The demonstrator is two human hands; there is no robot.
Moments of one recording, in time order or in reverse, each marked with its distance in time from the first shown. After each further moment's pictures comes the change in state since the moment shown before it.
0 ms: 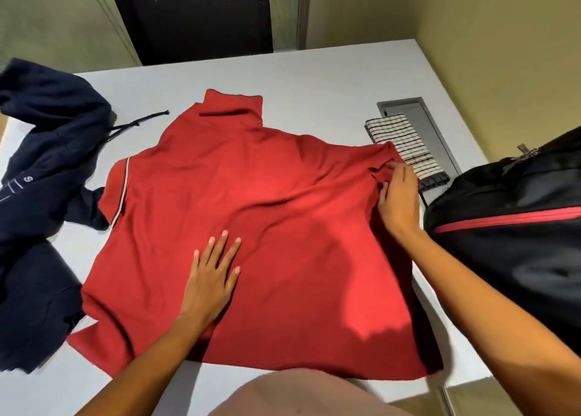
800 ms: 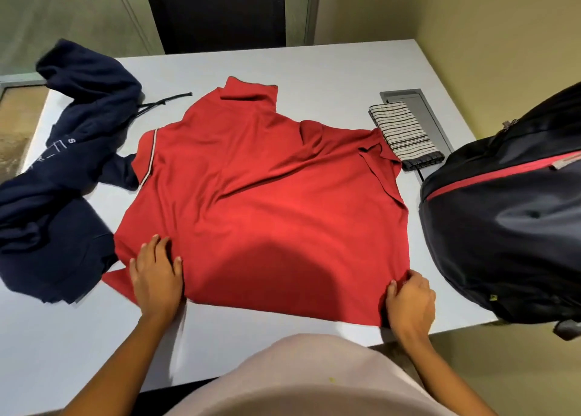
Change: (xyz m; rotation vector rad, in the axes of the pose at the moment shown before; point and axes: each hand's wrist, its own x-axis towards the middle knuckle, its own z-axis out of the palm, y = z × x) left_hand -0.104 -0.070 -0.021 -0.098 0.291 -0.475; right_hand -0.259 0.010 -0.050 -0.167 -0.195 0.504
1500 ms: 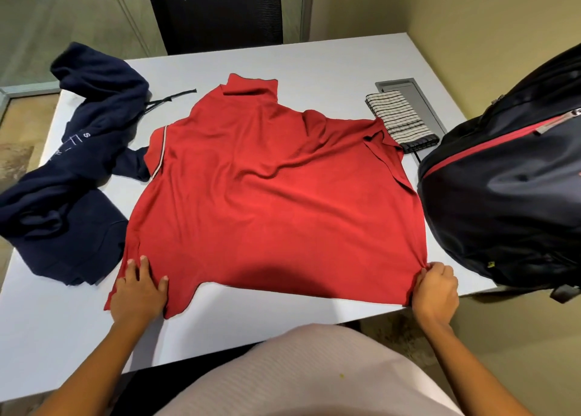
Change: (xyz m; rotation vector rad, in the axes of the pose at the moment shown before) left_hand -0.034 -0.069 -0.033 0.192 -0.379 -0.154; right_hand -0.016 0.043 -0.001 -0.065 0.241 -0.015
